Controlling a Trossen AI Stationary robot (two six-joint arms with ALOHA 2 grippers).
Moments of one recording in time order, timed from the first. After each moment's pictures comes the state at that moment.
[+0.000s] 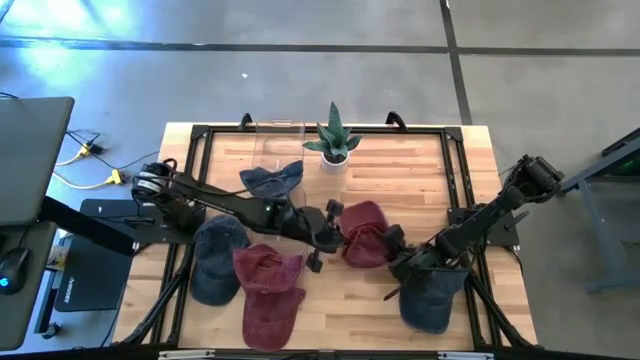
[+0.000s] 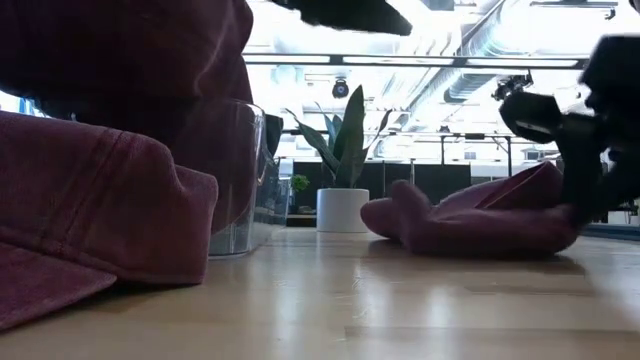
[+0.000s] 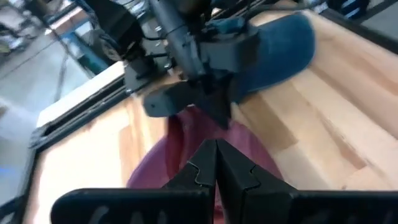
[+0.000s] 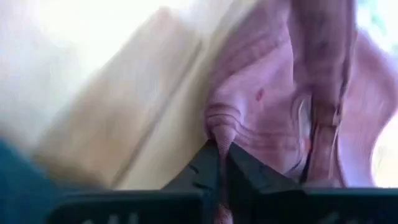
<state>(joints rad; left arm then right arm) -0.23 1.72 1.31 -0.06 -0.13 0.44 0.61 1.42 0.55 -0.19 0.41 -0.16</state>
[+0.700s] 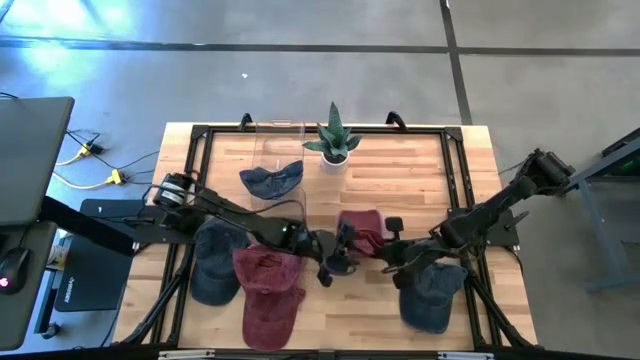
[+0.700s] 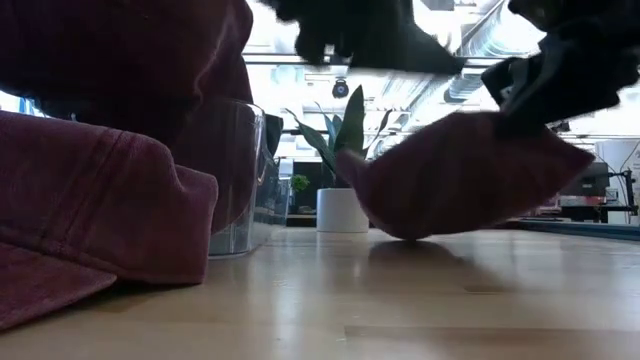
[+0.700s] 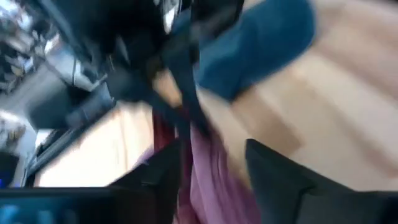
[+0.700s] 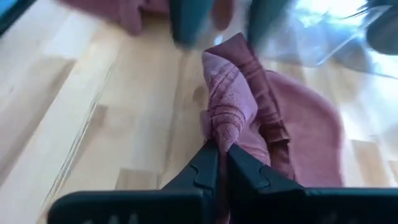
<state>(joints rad) -0.28 1.90 1.34 0.11 -0.19 0.54 0.54 1.27 0.55 0.02 0.44 0.19</state>
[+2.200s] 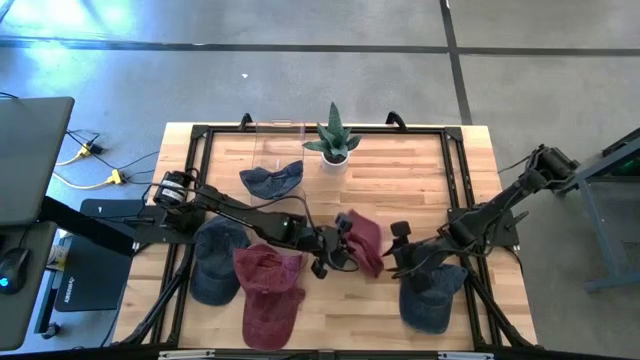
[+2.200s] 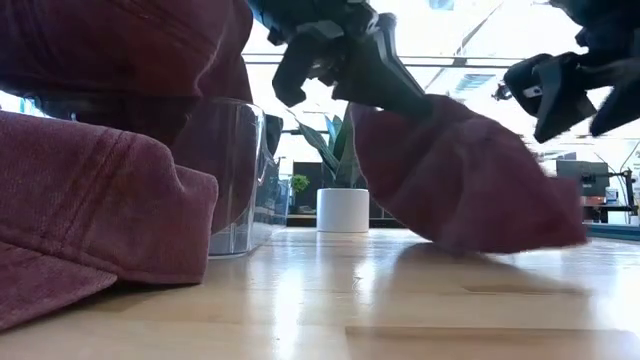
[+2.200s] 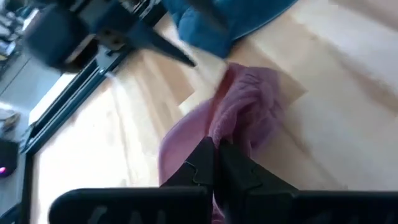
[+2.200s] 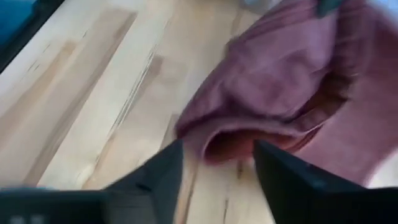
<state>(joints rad) -0.25 1.90 1.34 -0.04 -0.21 0.60 0.60 1.18 0.55 -0.17 0.27 0.18</state>
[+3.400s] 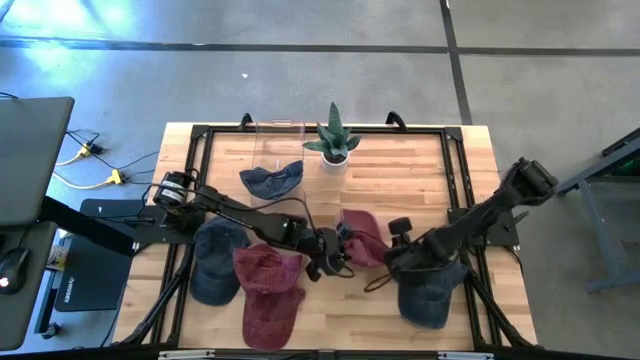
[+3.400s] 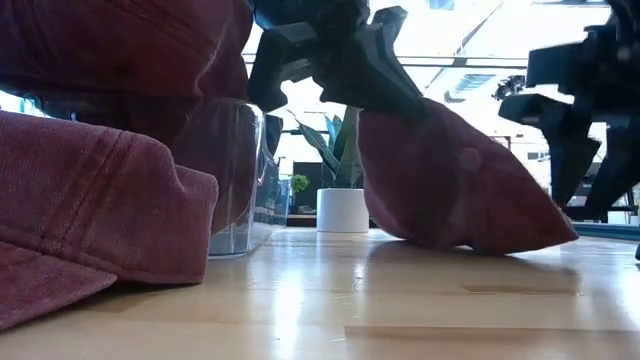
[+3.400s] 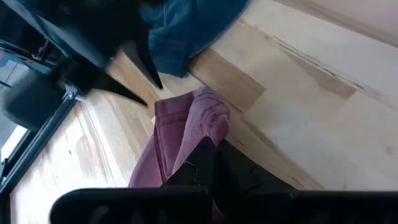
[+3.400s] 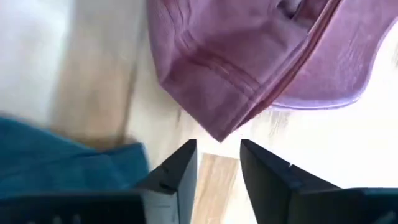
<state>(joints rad) -0.26 1.90 1.34 -0.08 -0.09 0.71 0.54 1.48 0.82 -0.73 0.33 0.24</state>
